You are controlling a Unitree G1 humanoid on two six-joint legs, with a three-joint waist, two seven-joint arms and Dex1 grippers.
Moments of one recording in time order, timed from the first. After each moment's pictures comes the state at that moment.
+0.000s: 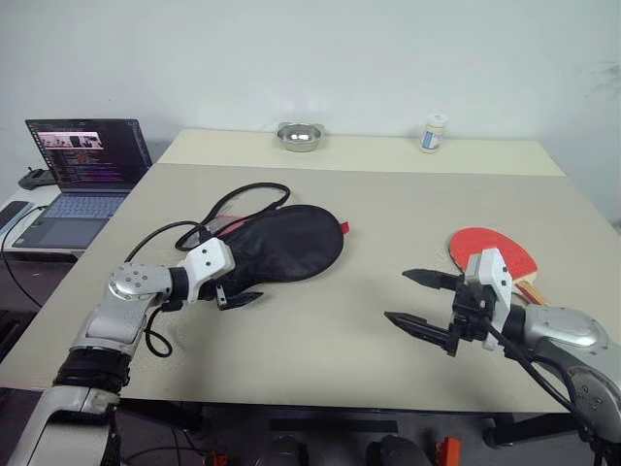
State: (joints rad) left arm -0.52 0.77 -0.08 0.44 -0.09 -0.08 -1.08; right arm -0.14 -0.68 -0.09 -0.63 0.67 0.70 0.75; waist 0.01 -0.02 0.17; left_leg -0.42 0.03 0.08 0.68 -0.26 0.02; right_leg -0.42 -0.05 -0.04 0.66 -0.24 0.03
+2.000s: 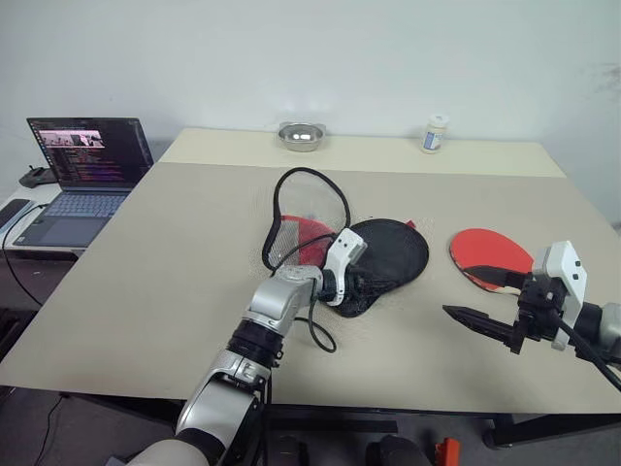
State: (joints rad) left arm -0.74 0.12 -0.23 0.37 -0.25 0.64 -0.81; right arm 0.02 -0.87 -0.38 -0.58 0.74 0.71 0.82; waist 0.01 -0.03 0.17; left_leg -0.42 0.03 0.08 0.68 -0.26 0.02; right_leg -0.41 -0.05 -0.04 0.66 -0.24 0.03
